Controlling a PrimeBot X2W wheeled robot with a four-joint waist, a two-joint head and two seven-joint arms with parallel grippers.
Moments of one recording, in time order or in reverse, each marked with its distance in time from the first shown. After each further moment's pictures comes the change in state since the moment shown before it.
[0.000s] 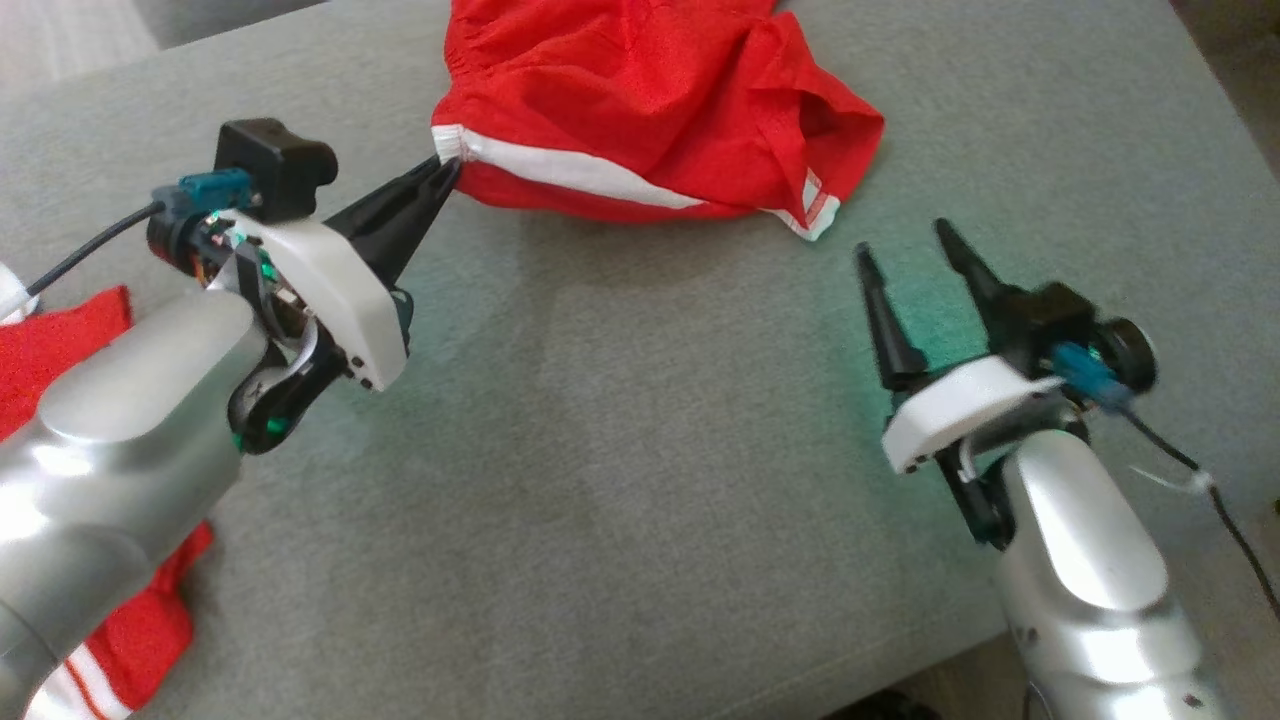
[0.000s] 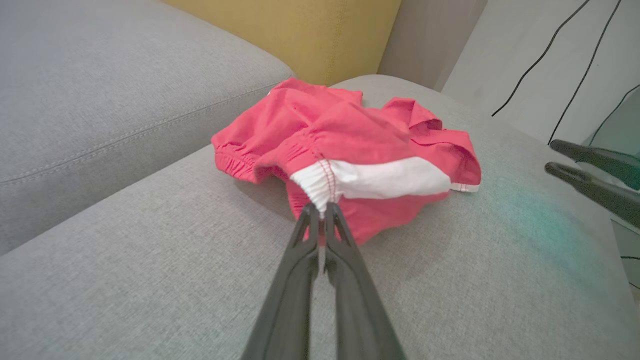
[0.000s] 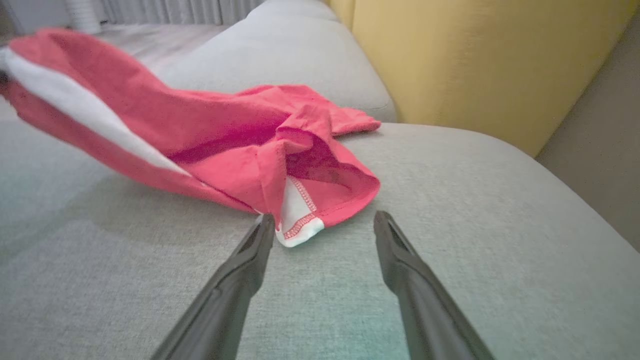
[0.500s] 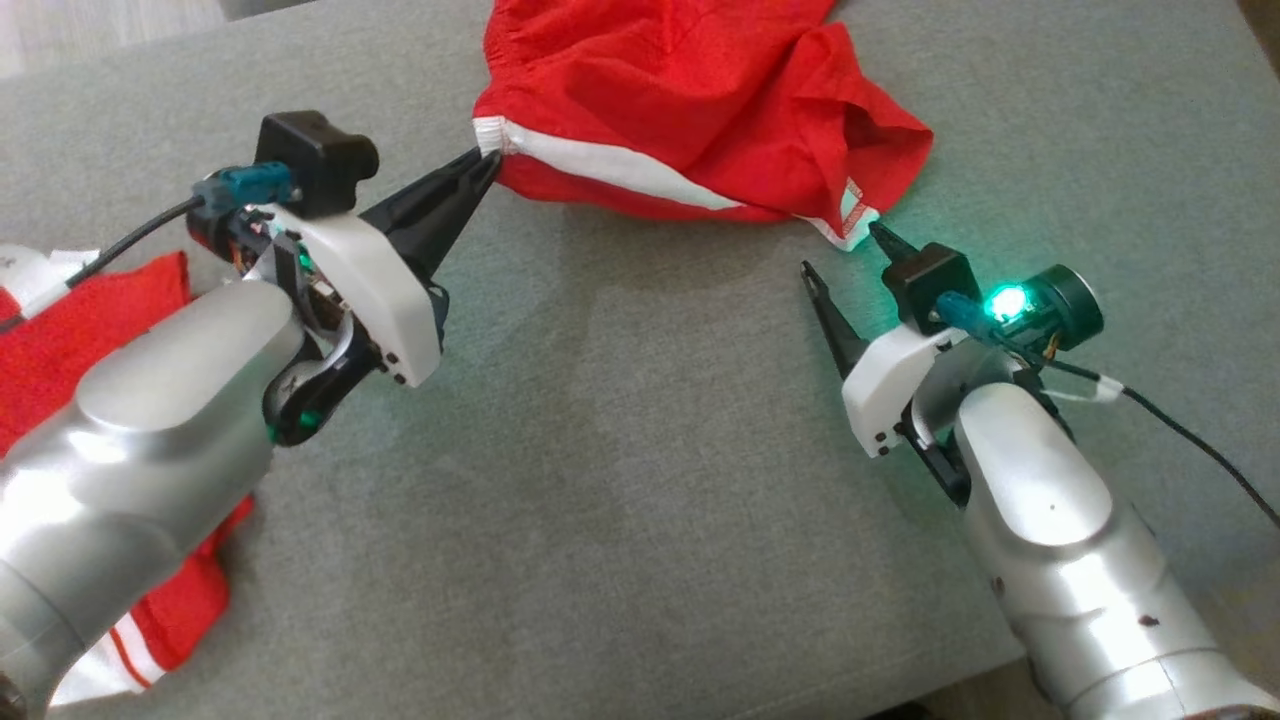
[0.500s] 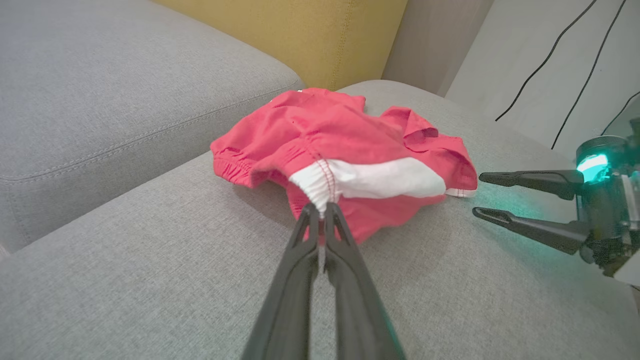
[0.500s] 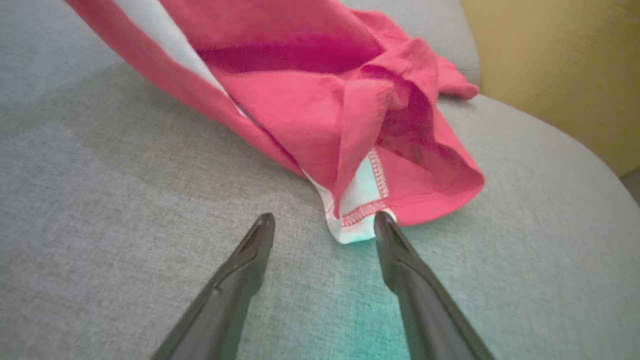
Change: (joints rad) left arm -0.033 -0.038 -0.041 0.002 0.001 0.000 -0.029; right arm -0.181 -0.003 0.114 0.255 -0.190 0.000 0.109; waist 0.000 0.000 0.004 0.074
